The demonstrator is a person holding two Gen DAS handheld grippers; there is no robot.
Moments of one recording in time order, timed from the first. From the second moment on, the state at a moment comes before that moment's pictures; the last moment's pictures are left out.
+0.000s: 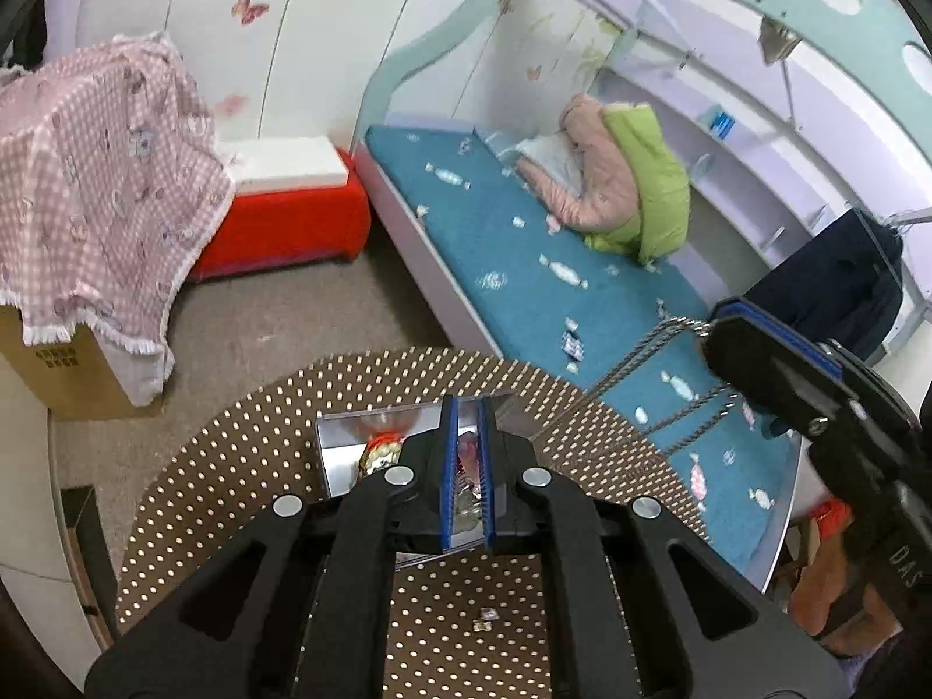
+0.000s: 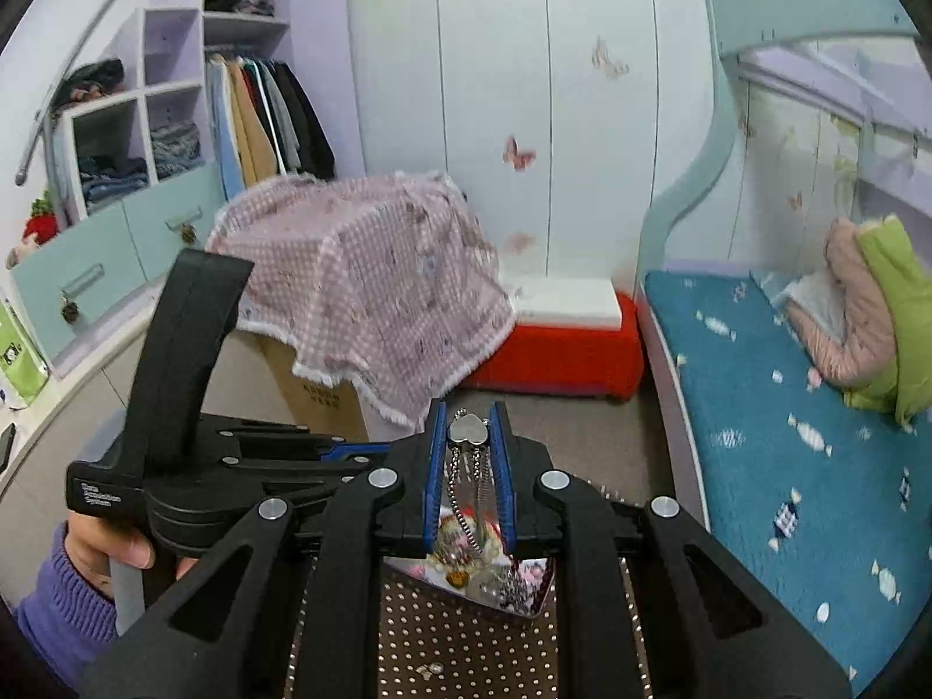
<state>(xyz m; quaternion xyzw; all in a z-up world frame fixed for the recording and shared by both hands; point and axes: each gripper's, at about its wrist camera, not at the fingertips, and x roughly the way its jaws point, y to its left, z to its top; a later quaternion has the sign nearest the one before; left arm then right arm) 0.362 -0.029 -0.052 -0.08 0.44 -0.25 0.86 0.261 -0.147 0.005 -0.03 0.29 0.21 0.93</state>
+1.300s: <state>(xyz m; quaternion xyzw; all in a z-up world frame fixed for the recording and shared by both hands) 0.273 0.011 -0.129 -0.03 0.43 -0.15 0.89 0.212 -0.143 -0.159 -0.03 0.44 0.19 0.88</state>
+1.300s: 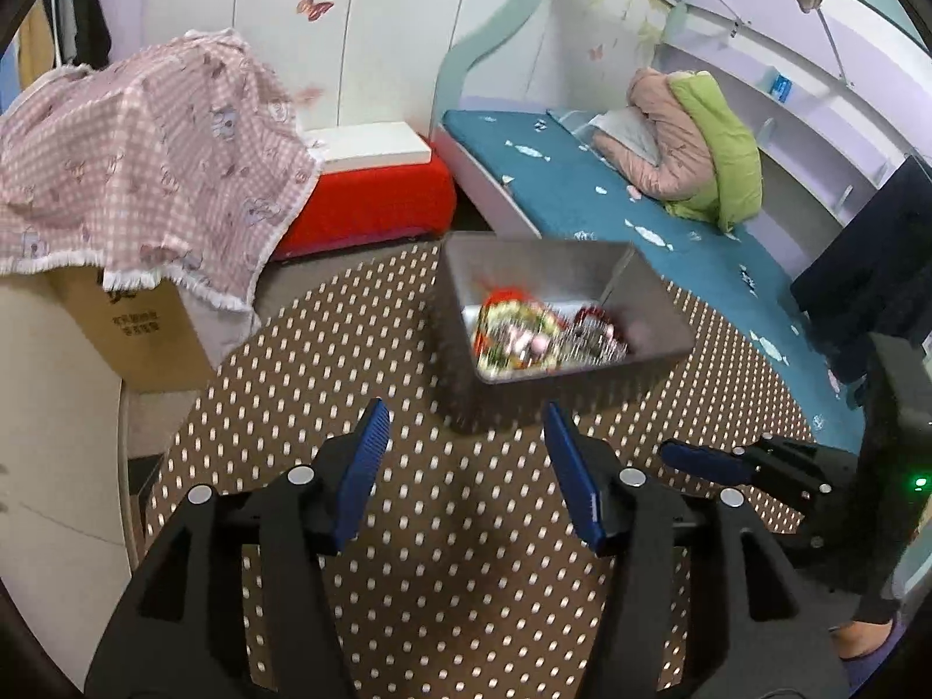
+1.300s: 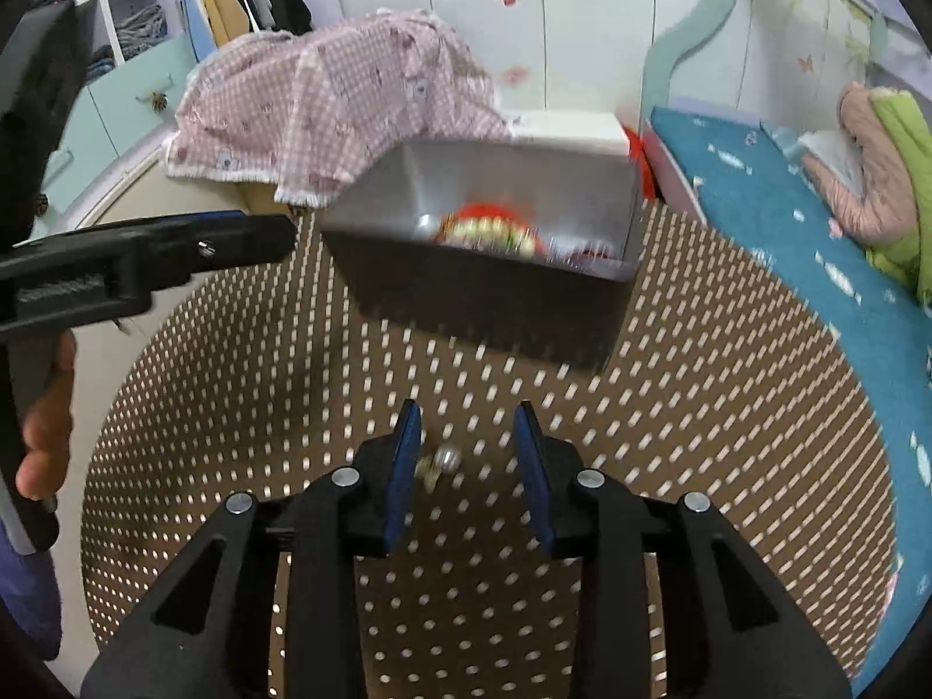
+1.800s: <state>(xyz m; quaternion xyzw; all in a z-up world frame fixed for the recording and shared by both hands) 0.264 0.016 -0.131 -0.03 0.44 -0.15 0.89 0.212 -0.123 -0.177 -0.08 0.42 0.14 0.89</state>
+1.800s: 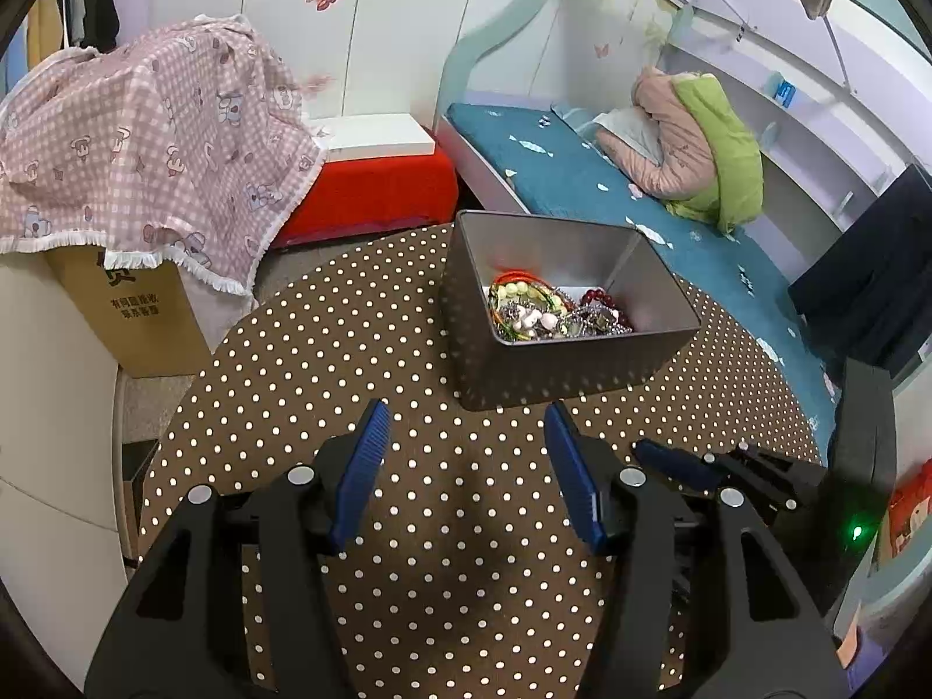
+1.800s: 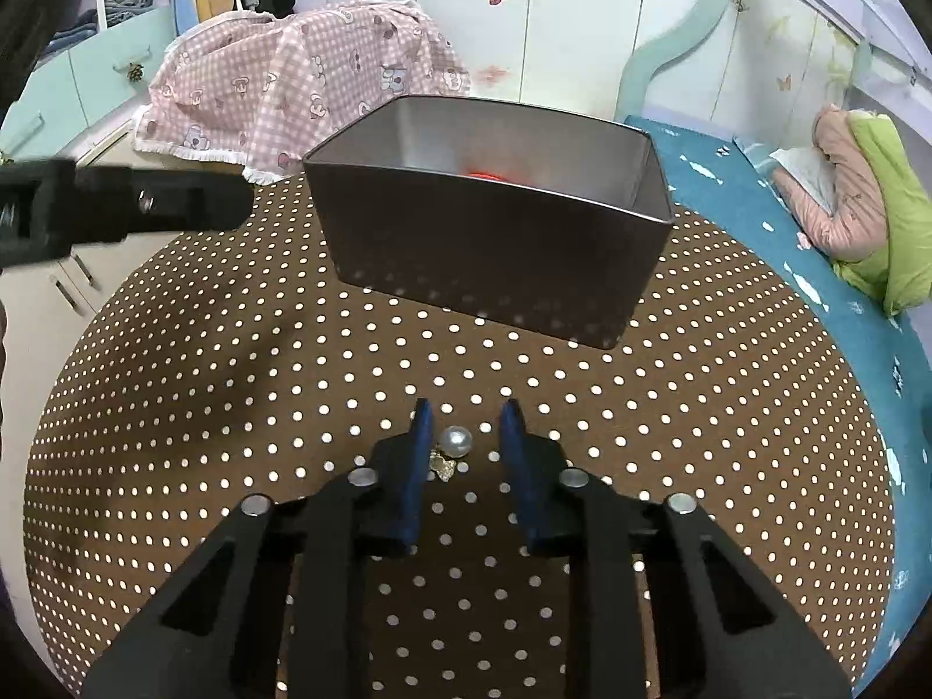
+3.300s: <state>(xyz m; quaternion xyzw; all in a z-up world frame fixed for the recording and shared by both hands) 0.360 -0.019 -0.158 -0.02 0.48 -0.12 0.87 0.289 -0.167 -0.115 0.06 0.41 0.20 0.89</state>
